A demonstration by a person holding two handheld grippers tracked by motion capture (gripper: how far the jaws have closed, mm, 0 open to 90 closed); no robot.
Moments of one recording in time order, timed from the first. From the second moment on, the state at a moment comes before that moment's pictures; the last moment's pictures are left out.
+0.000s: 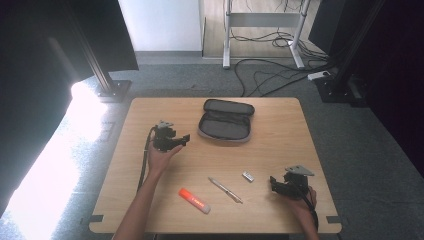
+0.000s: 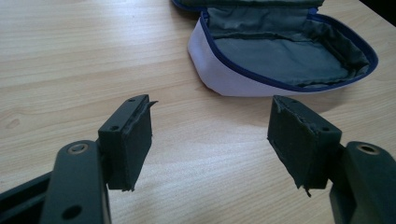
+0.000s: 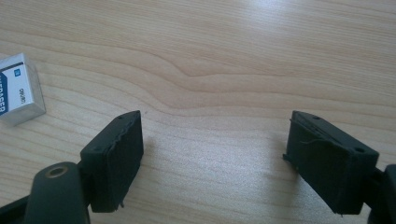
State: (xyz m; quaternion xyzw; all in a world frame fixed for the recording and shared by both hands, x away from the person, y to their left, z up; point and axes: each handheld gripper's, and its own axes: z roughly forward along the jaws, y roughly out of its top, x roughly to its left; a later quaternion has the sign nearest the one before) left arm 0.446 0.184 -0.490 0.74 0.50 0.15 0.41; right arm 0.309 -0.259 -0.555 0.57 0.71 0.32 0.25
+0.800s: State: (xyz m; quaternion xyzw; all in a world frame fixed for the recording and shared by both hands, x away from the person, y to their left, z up) left arm 0.475 0.172 -0.497 0.73 0.52 0.15 0.41; right arm 0.305 -0.257 -0.555 0.57 0.71 0.32 0.25
